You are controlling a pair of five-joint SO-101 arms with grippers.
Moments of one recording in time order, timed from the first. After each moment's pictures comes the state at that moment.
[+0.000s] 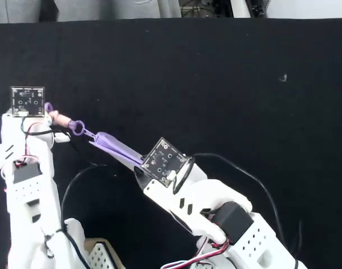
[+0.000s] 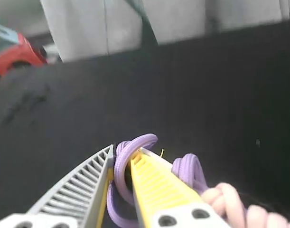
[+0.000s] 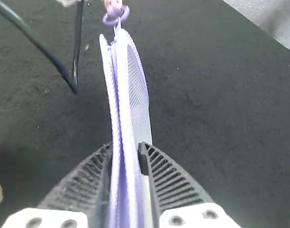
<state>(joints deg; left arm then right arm) -28.5 -45.3 66.8 7.0 -23.3 -43.1 -78.0 64.7 56.4 12.1</state>
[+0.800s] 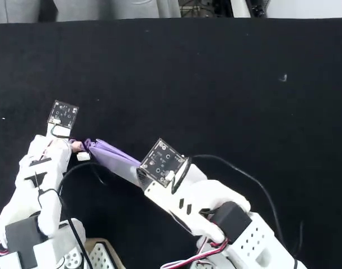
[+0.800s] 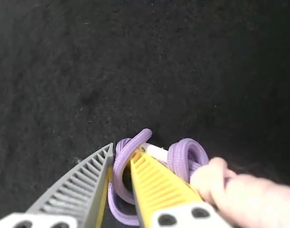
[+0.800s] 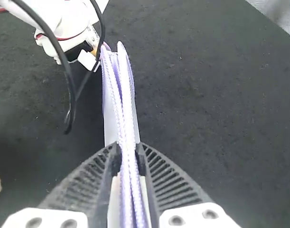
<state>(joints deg) -25.3 -17.1 68.4 5.7 -37.1 -43.1 -78.0 66.6 56.5 12.3</state>
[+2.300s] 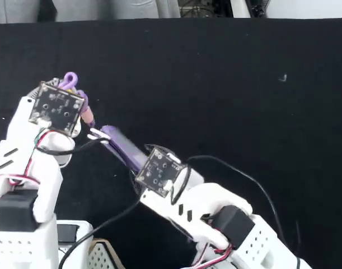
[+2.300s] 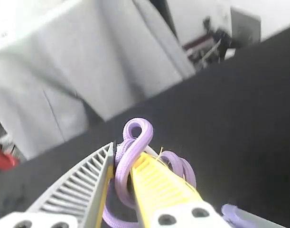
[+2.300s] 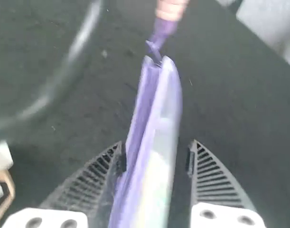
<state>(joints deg) -4.7 -67.9 30.1 56.0 -26.8 -48.2 -78.2 64.1 55.3 13.8</state>
